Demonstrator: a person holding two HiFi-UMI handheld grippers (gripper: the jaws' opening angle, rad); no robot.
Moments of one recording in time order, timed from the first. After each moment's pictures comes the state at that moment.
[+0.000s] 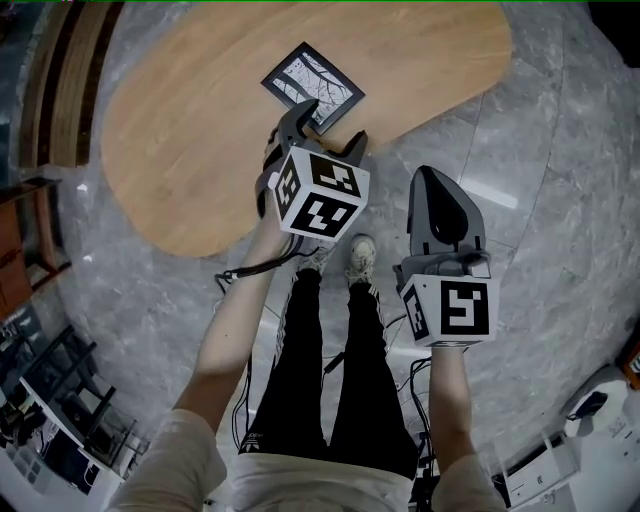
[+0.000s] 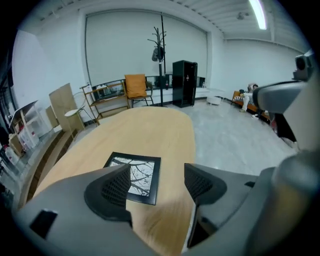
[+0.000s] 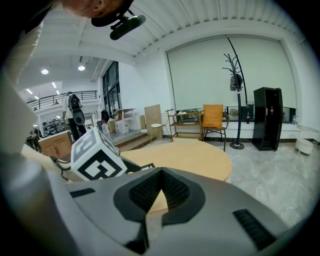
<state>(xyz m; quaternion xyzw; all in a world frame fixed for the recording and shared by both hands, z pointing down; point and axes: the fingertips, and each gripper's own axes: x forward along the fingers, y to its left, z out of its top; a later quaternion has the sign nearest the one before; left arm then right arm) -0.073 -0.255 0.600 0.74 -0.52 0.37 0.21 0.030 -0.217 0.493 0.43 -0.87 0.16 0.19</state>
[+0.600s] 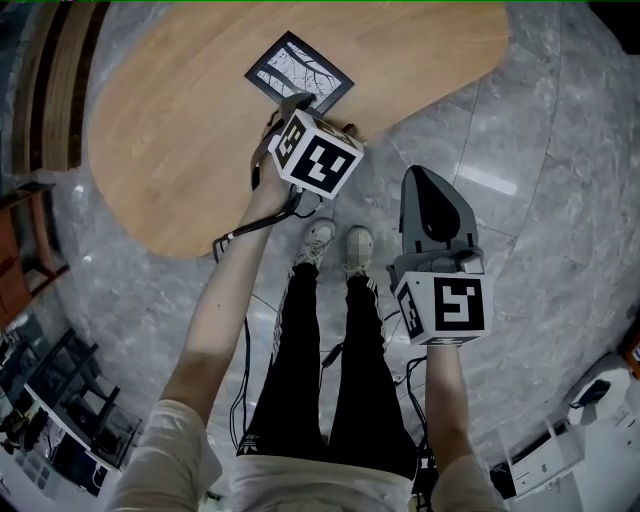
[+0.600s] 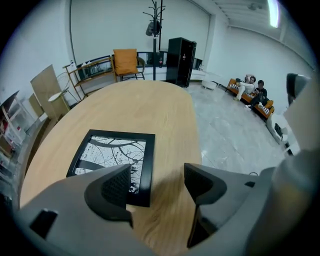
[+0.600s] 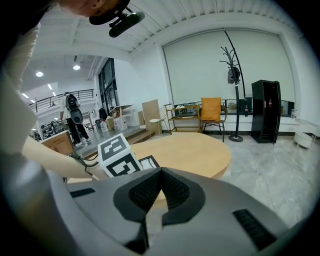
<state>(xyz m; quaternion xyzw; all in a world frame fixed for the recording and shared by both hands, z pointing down) -0.067 -0.257 0.676 0.73 -0.44 0.44 0.28 0.039 -0.208 0.521 0.43 -0.86 0.20 0.20</state>
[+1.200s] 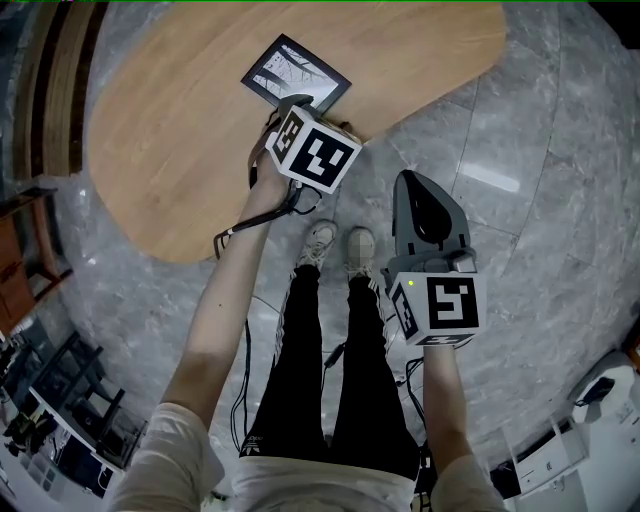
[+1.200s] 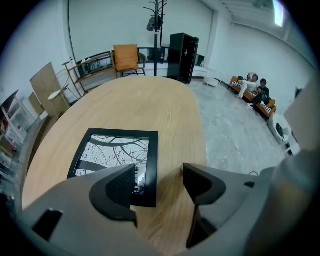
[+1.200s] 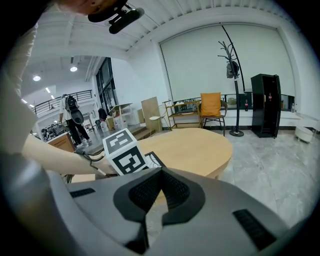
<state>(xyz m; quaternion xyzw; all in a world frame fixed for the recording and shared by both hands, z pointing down) -0.067 -0.263 0.684 0.72 -0.44 0.46 0.29 0.040 -0.204 0.536 0.42 -0.85 0.22 0.21</state>
